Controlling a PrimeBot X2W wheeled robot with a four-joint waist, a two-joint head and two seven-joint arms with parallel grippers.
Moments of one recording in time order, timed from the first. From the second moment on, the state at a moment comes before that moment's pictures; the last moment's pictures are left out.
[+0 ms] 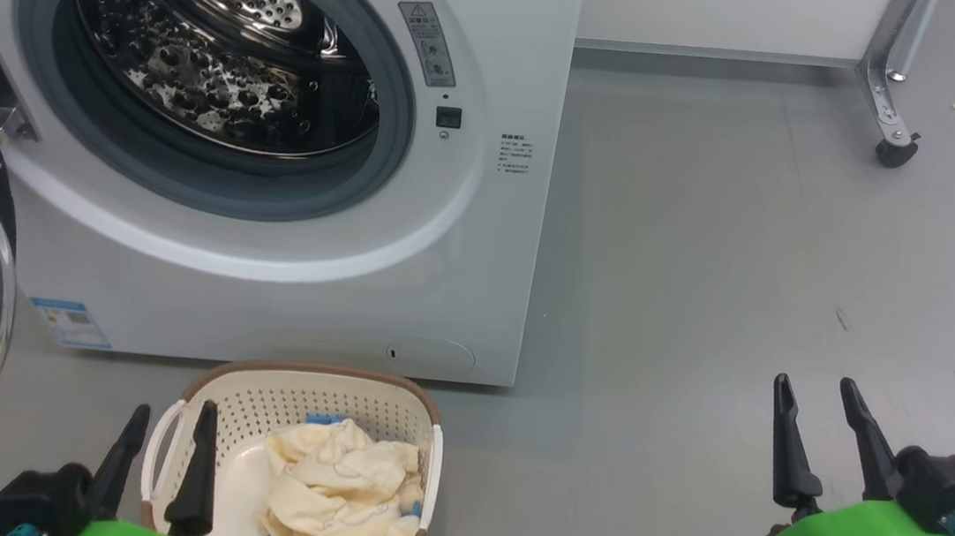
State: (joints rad) left arm 0.04 0.21 -0.21 0.11 -0.48 0.04 -0.18; right arm -0.01 -0.05 0.01 0.22 0.21 0.13 -0.25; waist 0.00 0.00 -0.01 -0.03
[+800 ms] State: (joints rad) left arm 0.04 0.21 -0.23 0.12 -0.47 0.05 -0.18; right arm -0.01 -0.05 0.01 0.22 0.21 0.13 -0.25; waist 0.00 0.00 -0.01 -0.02
